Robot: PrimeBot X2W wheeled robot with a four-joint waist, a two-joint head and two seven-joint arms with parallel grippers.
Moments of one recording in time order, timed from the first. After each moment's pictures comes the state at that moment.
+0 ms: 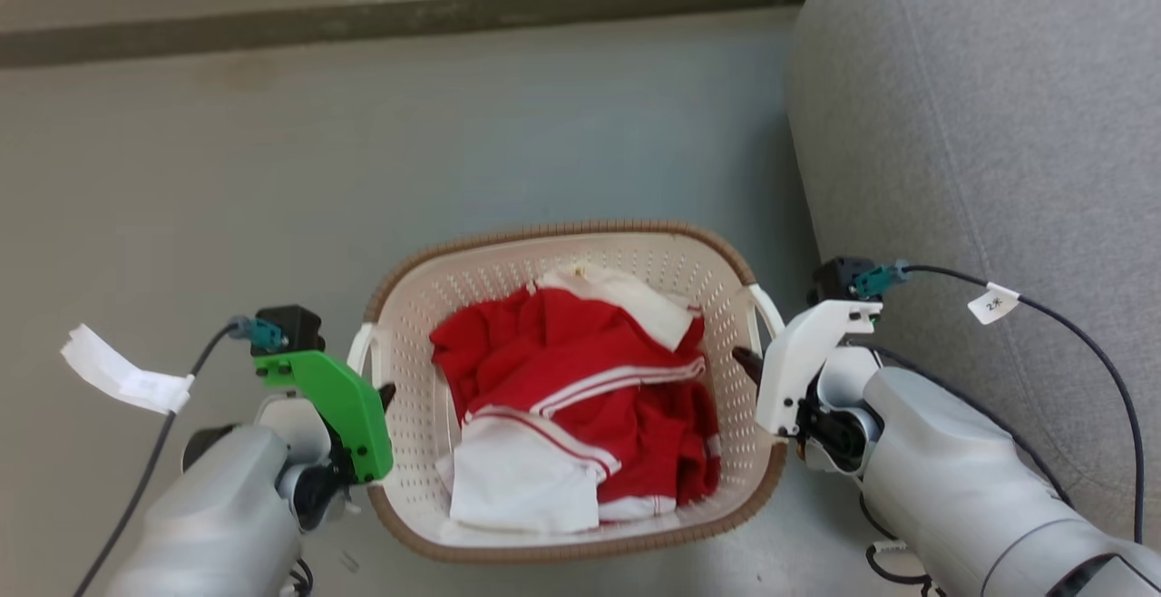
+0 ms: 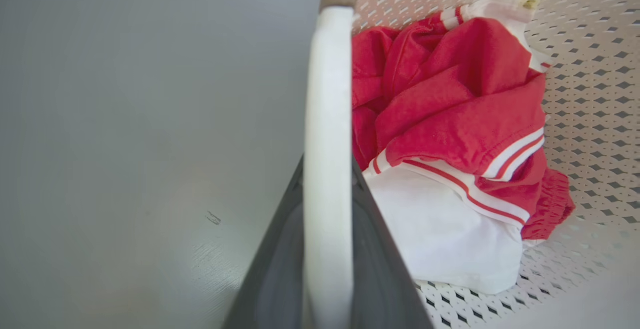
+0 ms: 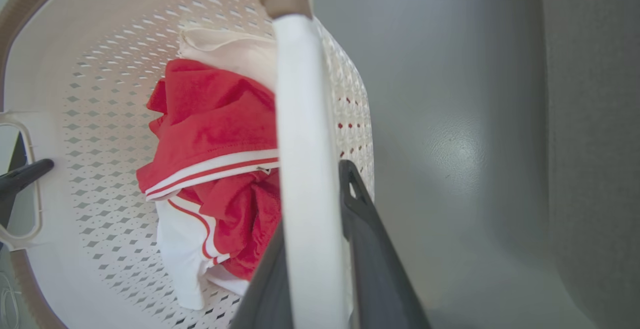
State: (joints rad) left arm -0.66 0.16 -0.98 1.03 -1.19 -0.13 0.14; right arm -0.66 -0.06 0.87 1.11 1.03 0.10 0.15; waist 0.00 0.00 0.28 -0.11
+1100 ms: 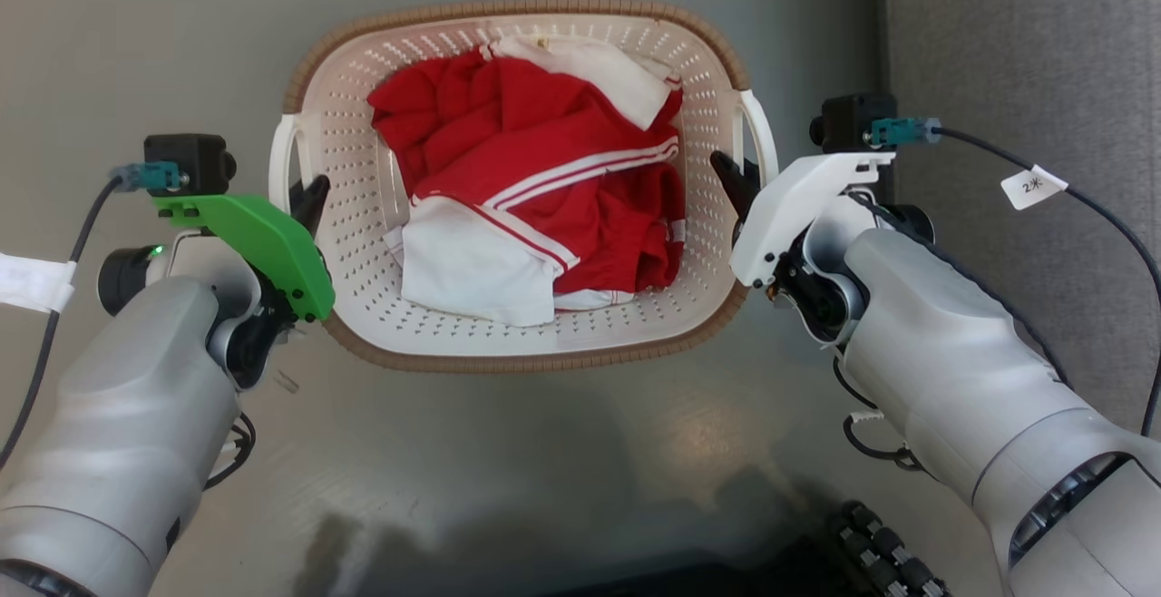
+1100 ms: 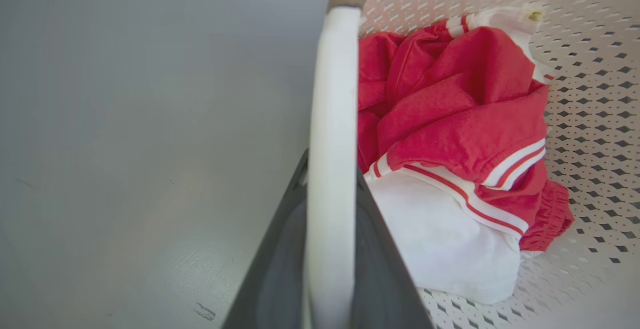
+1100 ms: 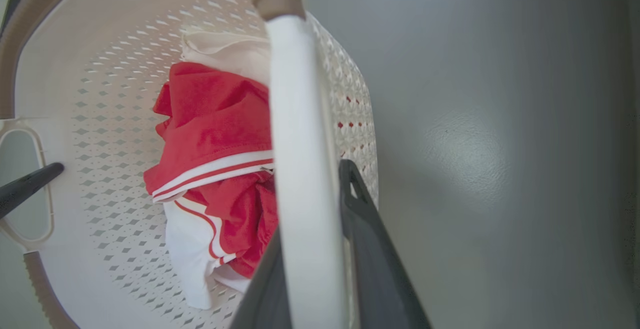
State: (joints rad) left arm -0.89 0.24 -0.95 0.98 -1.15 -0.13 -0.08; right arm -0.88 -0.06 0.88 1.04 1.03 0.09 -0.08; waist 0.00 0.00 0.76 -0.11
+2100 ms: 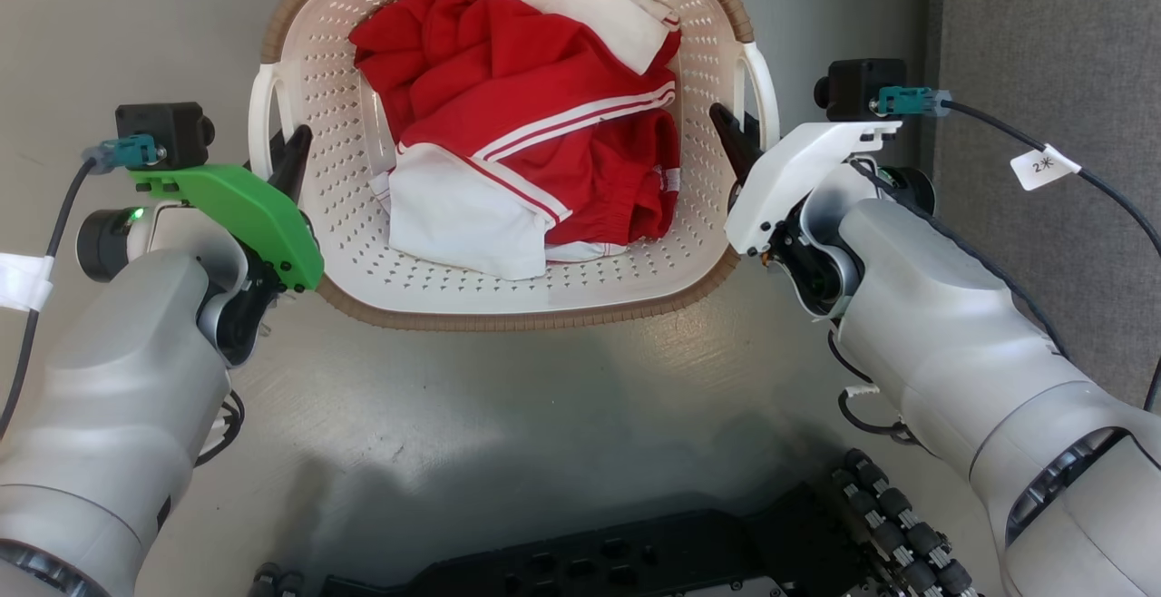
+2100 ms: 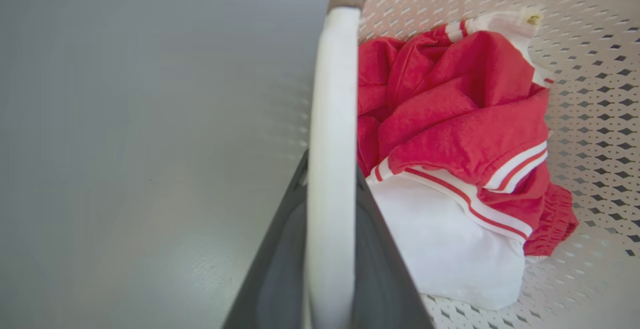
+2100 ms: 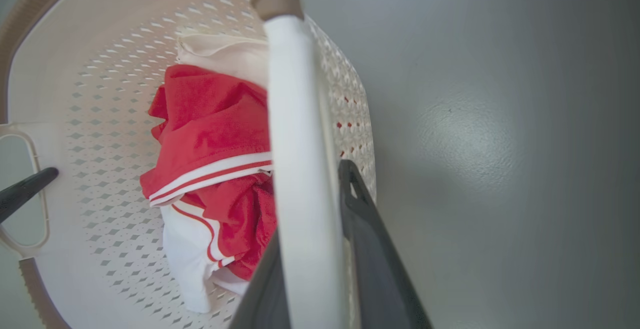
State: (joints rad) left arm -0.95 0.24 -0.97 1.00 -1.14 -0.13 -0.19; right arm -0.94 -0.05 0.93 1.06 1.07 0.08 -0.17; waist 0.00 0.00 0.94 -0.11
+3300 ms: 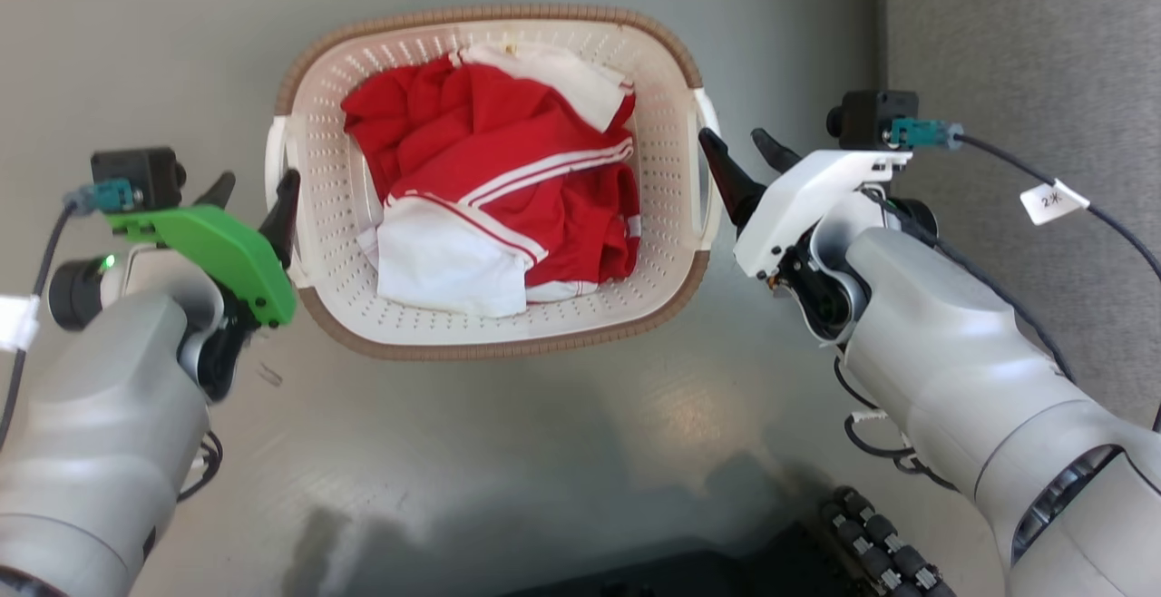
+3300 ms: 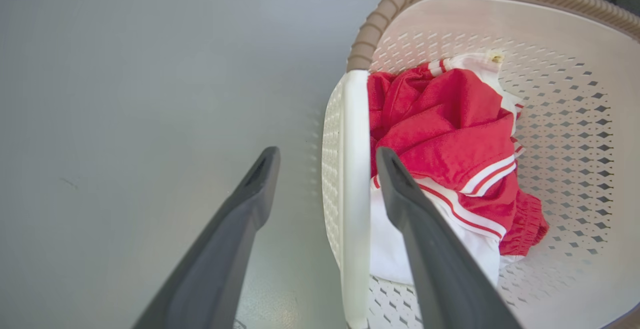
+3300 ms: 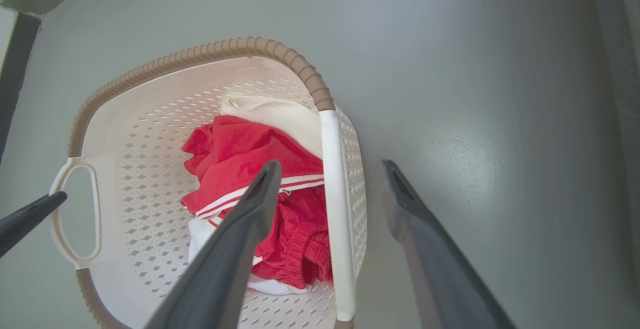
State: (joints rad) left arm -0.91 0.26 -1.00 1.04 -1.17 -0.13 -0.21; right arm -0.91 -0.06 0.98 1.08 1.16 0.09 -0.22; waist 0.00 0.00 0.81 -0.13
